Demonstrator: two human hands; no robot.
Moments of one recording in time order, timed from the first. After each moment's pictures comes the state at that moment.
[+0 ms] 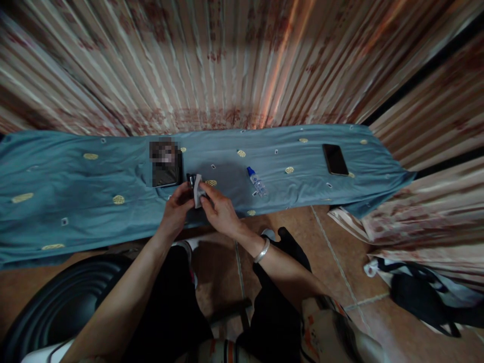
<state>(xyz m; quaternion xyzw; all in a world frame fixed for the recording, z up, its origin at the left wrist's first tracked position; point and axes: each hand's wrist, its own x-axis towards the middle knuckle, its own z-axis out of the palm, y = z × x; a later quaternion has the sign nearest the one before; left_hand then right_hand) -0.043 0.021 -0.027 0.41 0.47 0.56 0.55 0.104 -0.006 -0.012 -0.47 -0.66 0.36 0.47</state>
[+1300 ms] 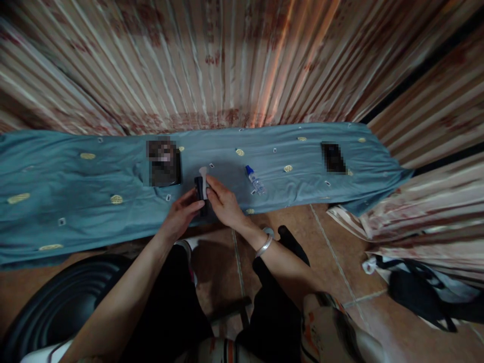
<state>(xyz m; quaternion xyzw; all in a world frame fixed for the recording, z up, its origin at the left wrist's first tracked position) -0.036 0.006 -0.016 0.37 0.42 0.47 0.68 0.119 0.009 -0.018 -0.47 -0.63 0.38 0.49</state>
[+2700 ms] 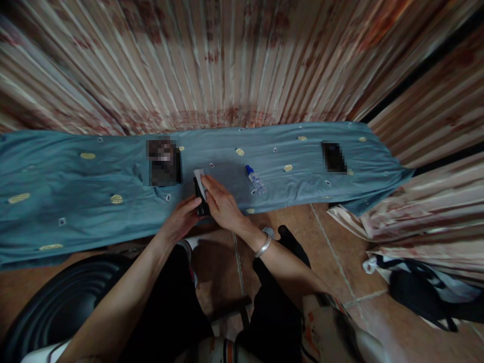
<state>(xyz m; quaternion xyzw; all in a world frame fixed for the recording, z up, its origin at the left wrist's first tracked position) -0.033 0.001 -0.011 0.26 0.38 0.43 0.77 0.121 0.004 -0.024 -0.45 -0.74 0.25 0.44</state>
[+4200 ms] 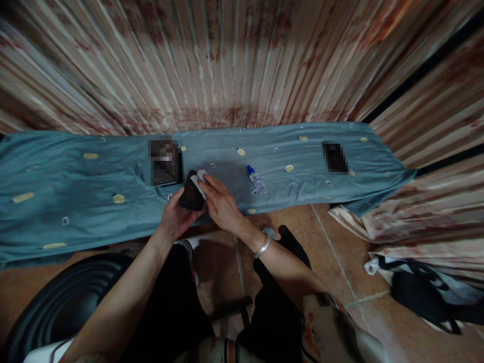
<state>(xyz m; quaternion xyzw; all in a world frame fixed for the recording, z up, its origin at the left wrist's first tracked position) -0.039 0.009 0.003 0.13 0.37 0.47 0.79 0.116 0.002 -0.020 -0.44 -0.76 0.23 0.42</state>
